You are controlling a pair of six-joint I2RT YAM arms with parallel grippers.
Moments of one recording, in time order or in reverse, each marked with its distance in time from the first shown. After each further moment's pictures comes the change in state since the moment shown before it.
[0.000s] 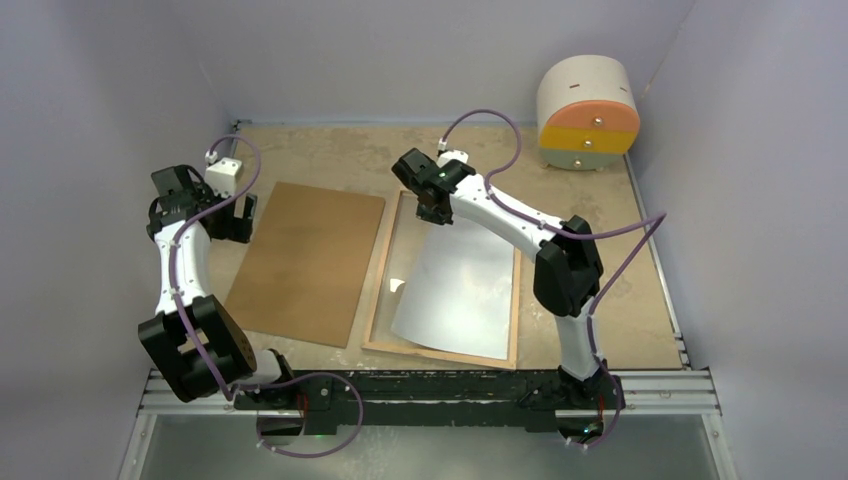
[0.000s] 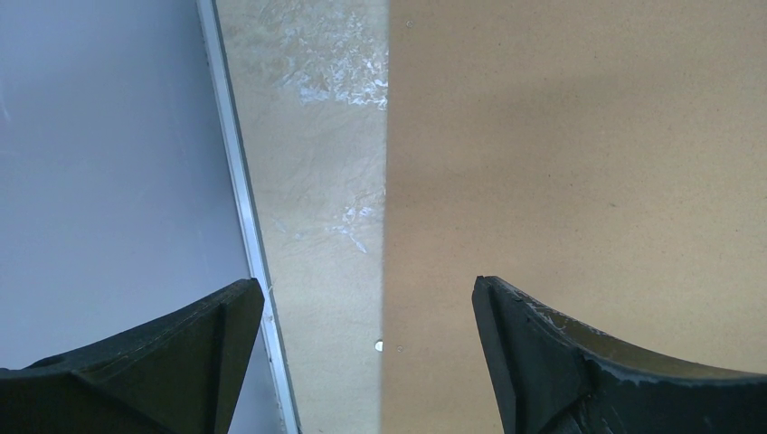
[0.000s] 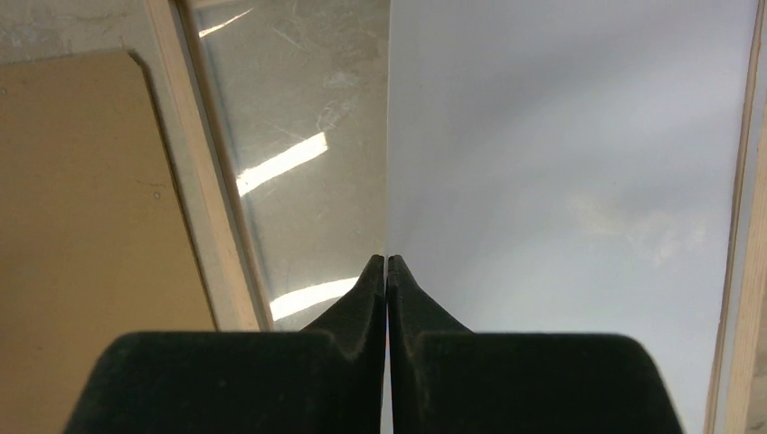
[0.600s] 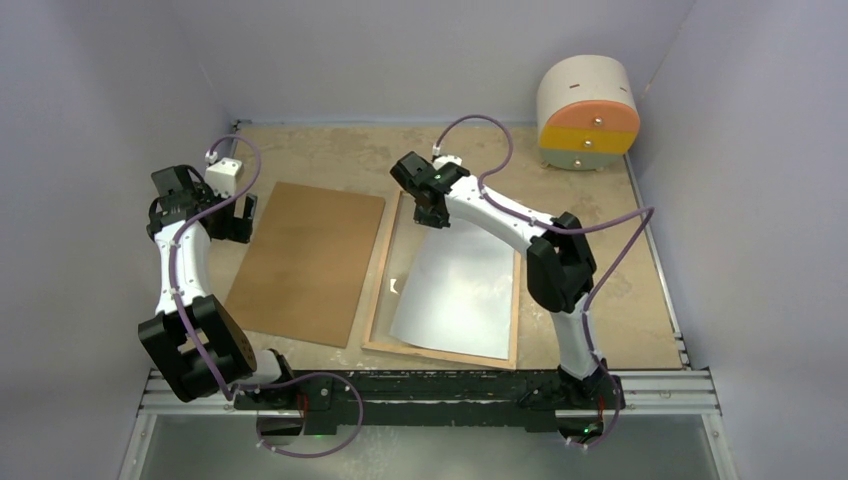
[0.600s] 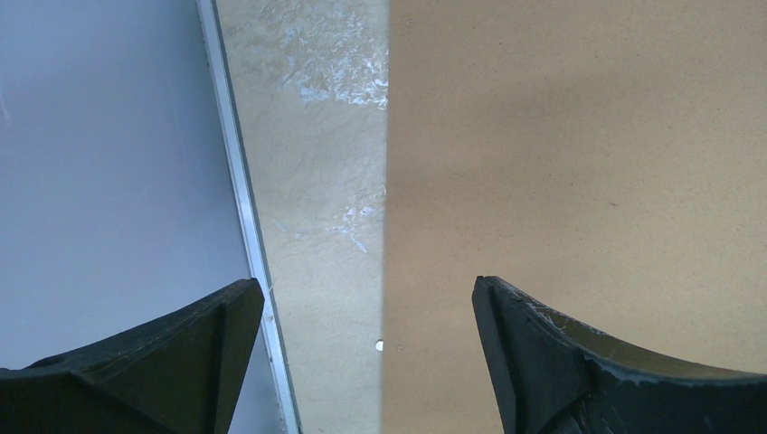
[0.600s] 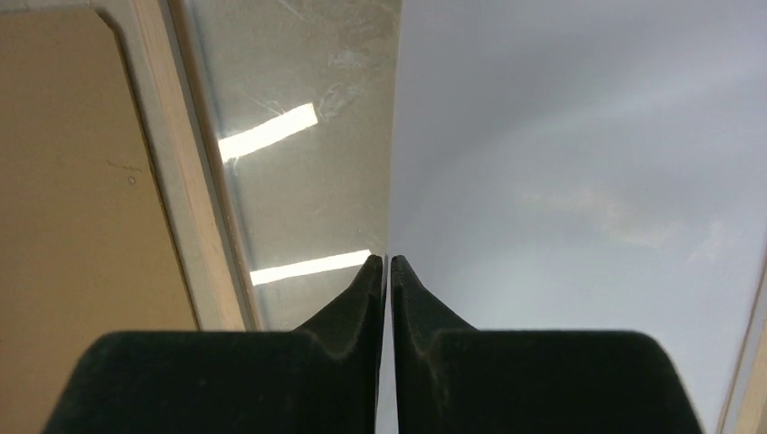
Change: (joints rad) left arm 0.000 0.000 0.000 0.002 0.000 0.002; right arm -0.008 0.029 -0.008 0.035 -0.042 -0.071
